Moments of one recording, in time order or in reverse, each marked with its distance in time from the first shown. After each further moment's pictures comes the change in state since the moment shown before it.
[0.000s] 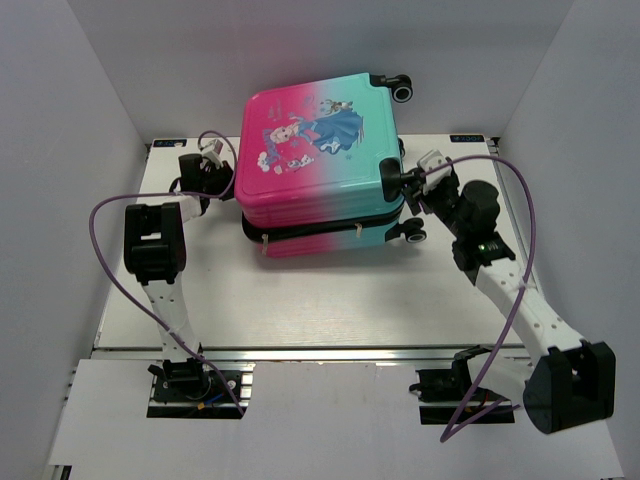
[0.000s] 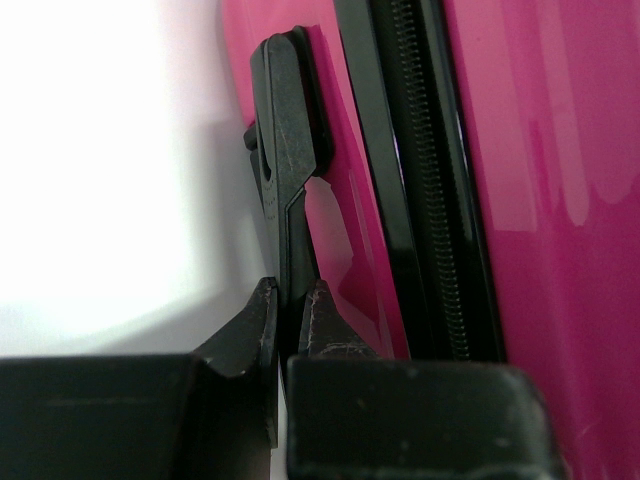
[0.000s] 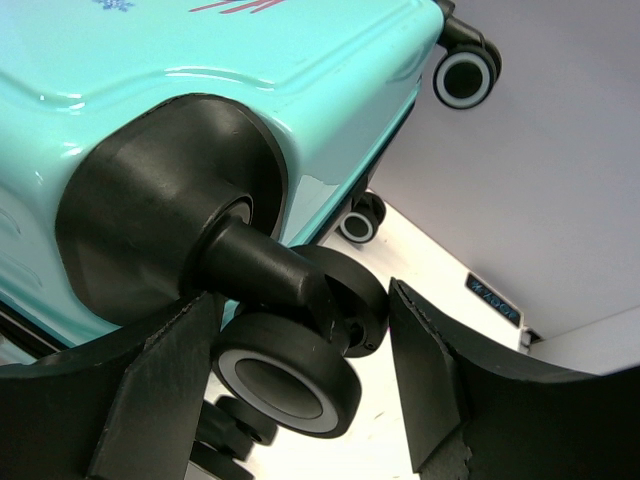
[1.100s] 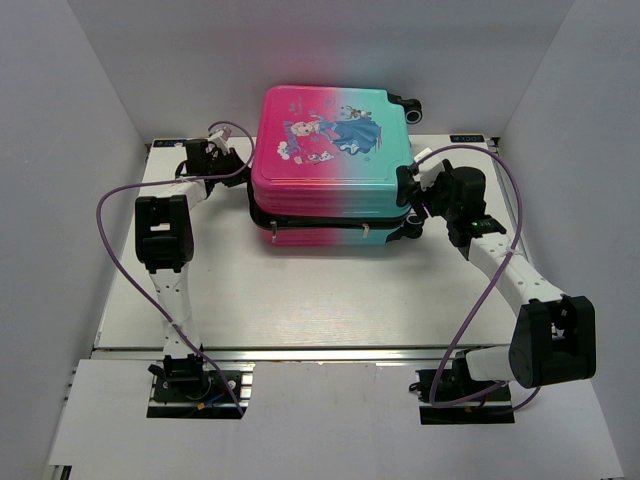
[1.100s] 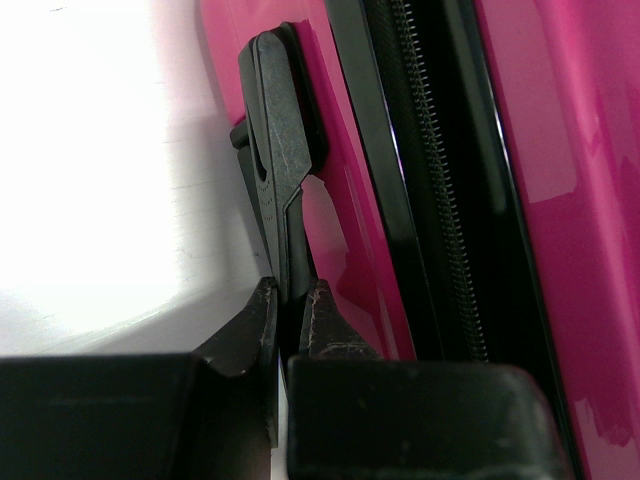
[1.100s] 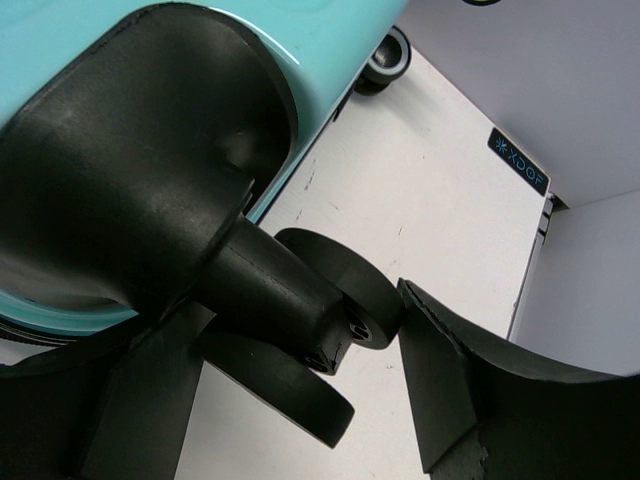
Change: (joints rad) left arm -0.020 0.146 0.279 -0.165 0.040 0.047; right arm -0.085 0.210 0.088 -0.216 0.118 -0.083
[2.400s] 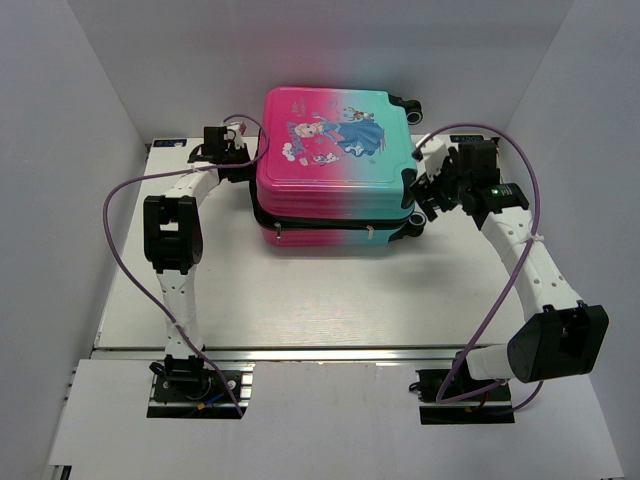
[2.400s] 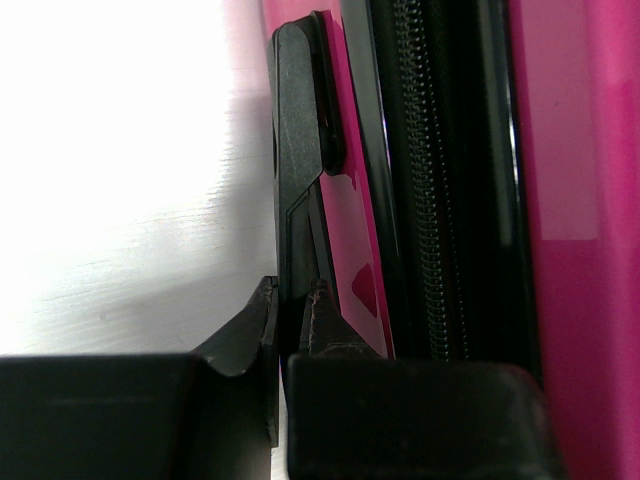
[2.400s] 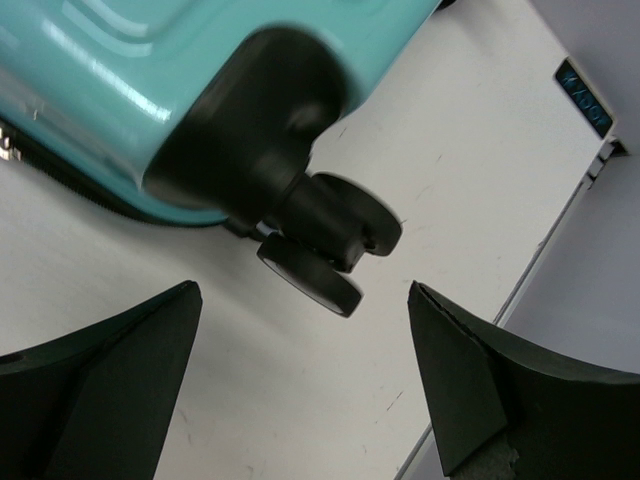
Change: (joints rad) left arm -0.083 -0.014 0.165 -0.350 -0.344 0.128; right arm -0.003 0.031 0.394 -0.624 -0.037 -0.018
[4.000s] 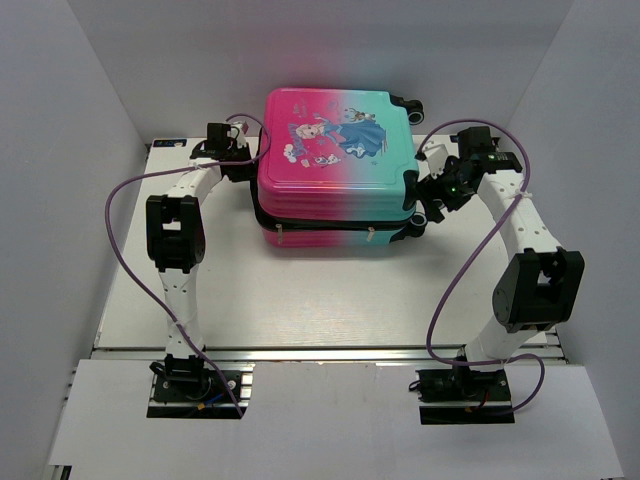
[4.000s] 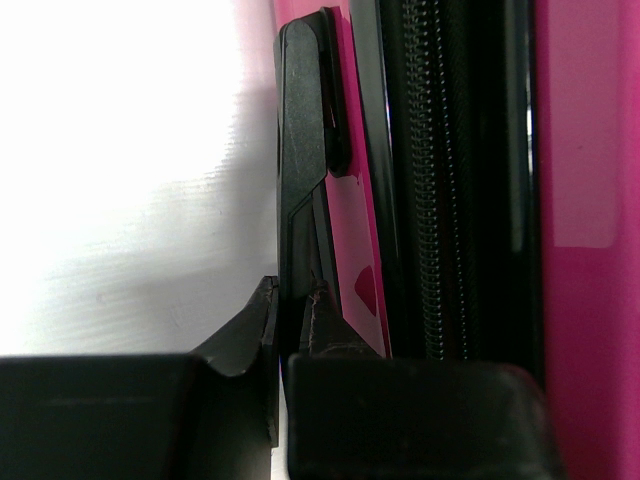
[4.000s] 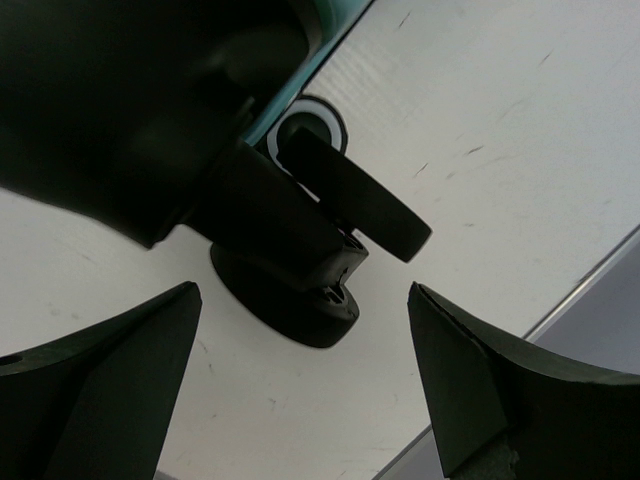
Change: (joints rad) left arm -0.018 0.015 0.064 -0.105 -0.049 -0.006; right arm -0.105 0.260 0.226 -0.330 -0.080 -0.062
